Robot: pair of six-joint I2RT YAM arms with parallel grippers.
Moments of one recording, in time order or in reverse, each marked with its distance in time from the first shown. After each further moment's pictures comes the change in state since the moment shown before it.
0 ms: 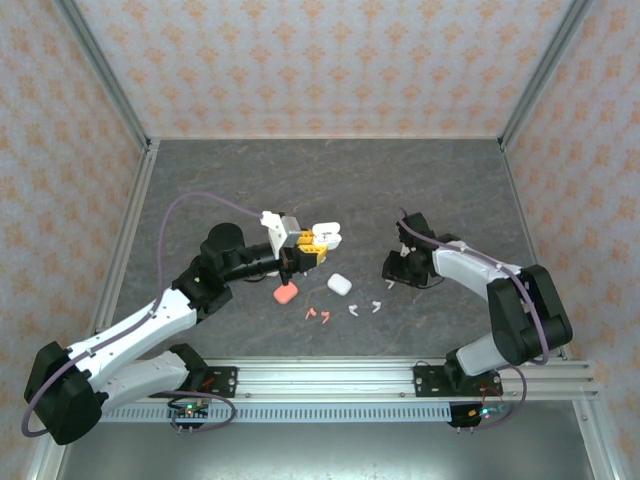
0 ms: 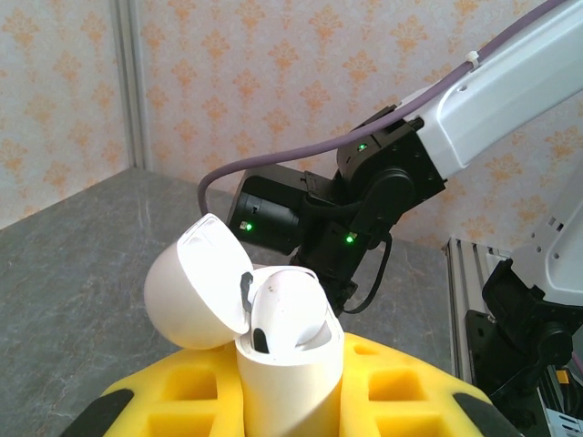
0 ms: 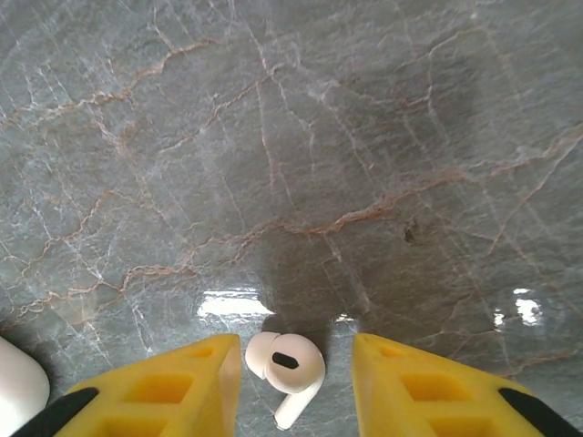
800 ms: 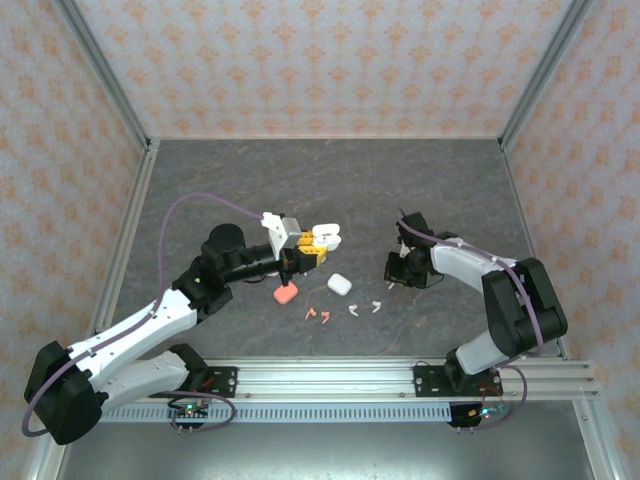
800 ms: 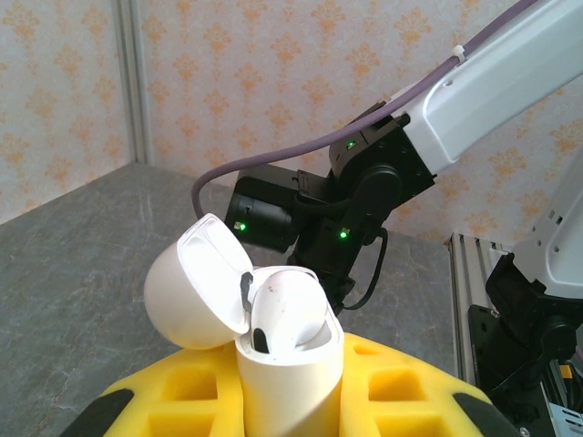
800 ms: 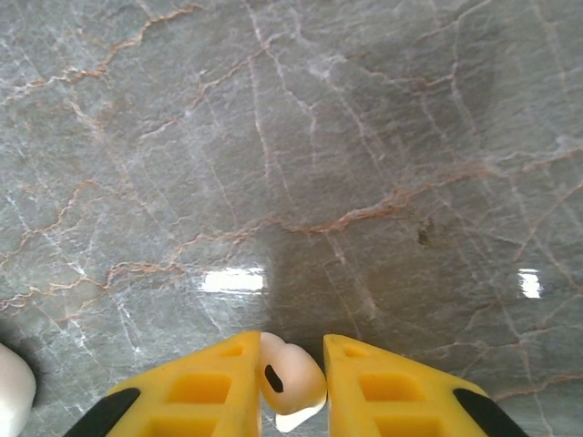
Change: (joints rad) left arm 0.000 0.000 -0.008 -0.003 -0.004 0.007; right arm -0.013 0.042 0.014 -0.011 -0.042 -0.027
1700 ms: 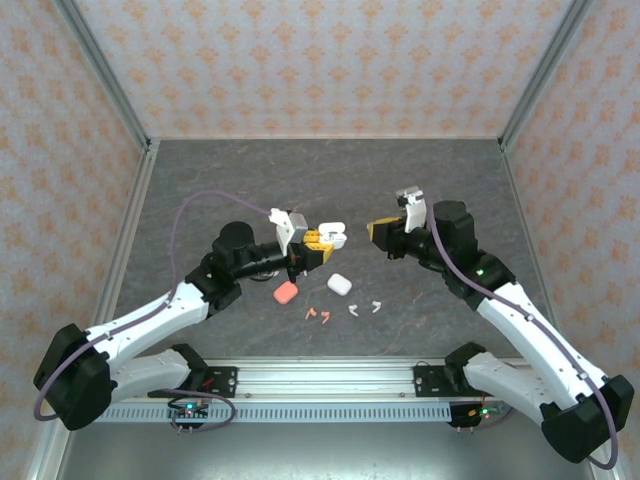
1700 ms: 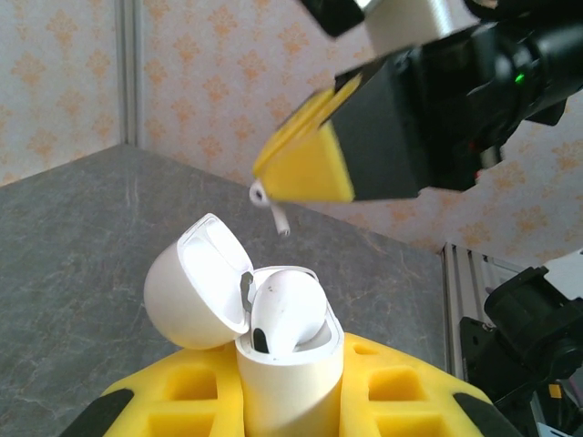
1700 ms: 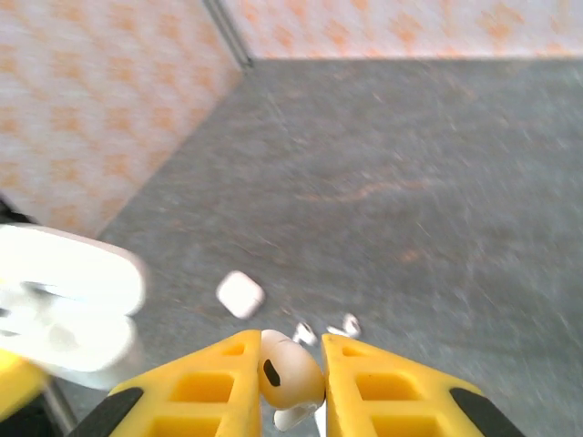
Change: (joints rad) left arm 0.000 0.105 -0.011 0.116 0.008 -0.092; right arm 0.172 -0.607 0.109 0.211 -0.108 -0.249
